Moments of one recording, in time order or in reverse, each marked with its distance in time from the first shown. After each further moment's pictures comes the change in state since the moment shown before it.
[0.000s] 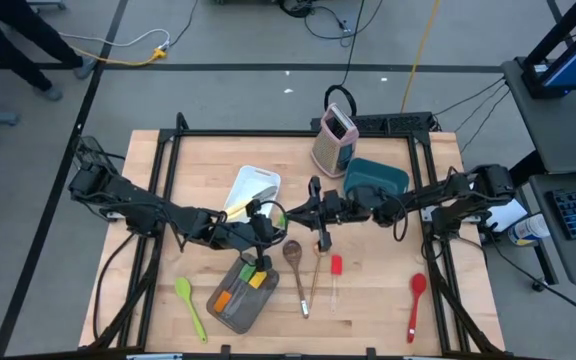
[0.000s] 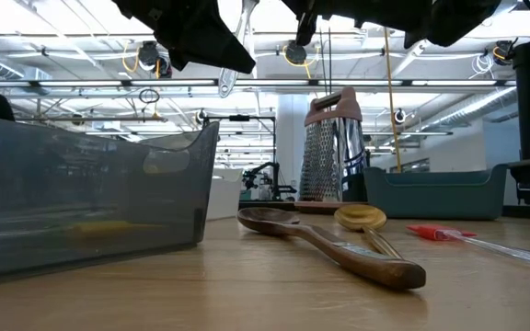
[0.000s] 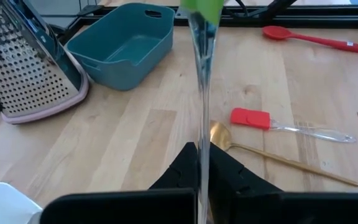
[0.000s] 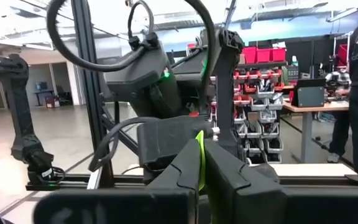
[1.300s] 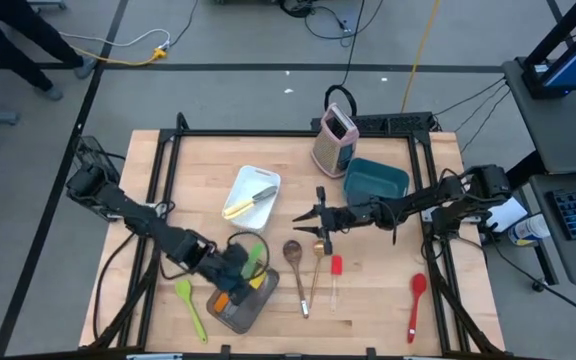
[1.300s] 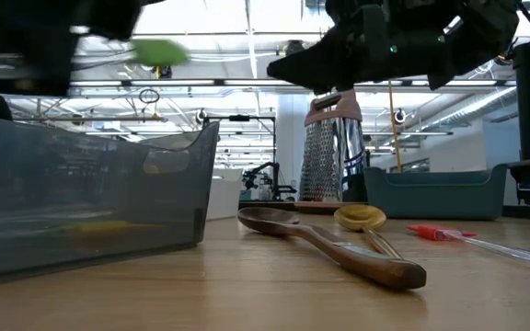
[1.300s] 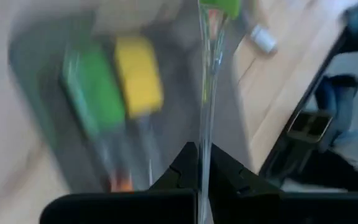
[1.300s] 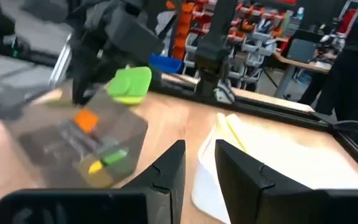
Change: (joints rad) left arm -0.233 -0.003 0.015 -0.466 0.422 -1.123; right arm -0.009 0.004 -0.143 -0.045 -0.001 -0.266
